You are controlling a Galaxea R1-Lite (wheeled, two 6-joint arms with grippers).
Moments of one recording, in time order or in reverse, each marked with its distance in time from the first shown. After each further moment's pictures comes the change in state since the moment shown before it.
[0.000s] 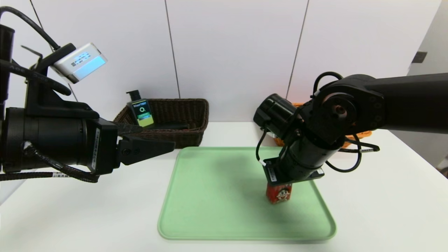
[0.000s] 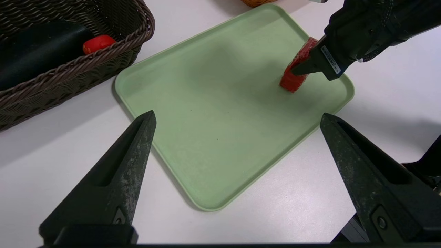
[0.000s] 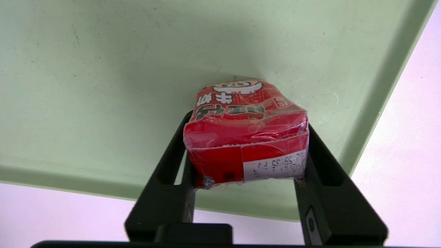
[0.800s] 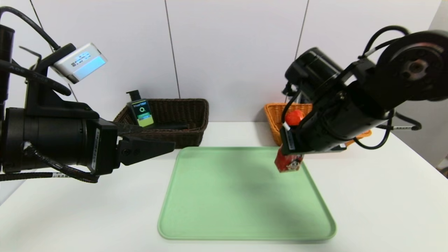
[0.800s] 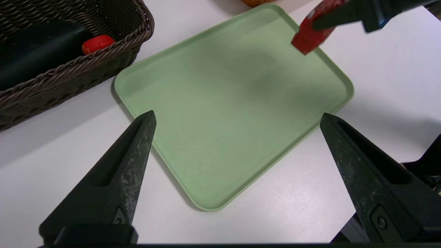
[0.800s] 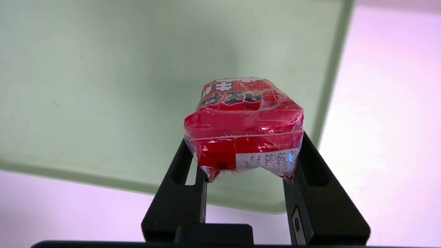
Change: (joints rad) left arm 0.000 -0.001 0.001 0.000 0.000 0.001; right arm -0.063 -0.131 -0.077 -0.005 -0.026 -0.016
